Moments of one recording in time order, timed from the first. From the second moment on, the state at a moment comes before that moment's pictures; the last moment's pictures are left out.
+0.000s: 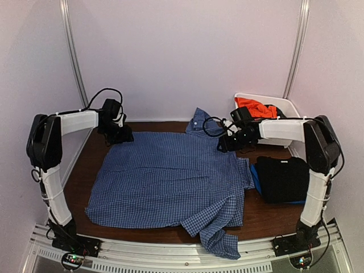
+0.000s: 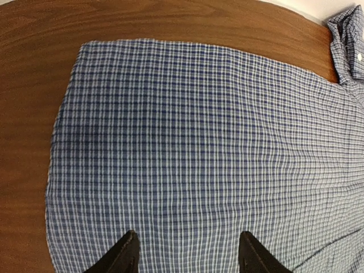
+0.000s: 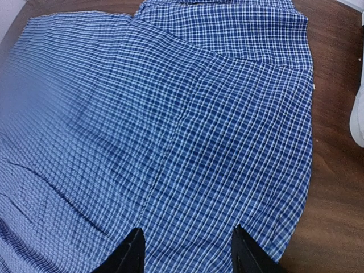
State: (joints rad) left arm -0.25 1.91 1.45 -0.53 0.08 -0.30; right arm 0.45 1.89 1.36 -0.37 -0.14 0.20
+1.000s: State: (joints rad) left arm -0.09 2.49 2.11 -0.74 0.00 -0.21; right arm 0.39 2.71 2.46 -0.64 -0.14 0.11
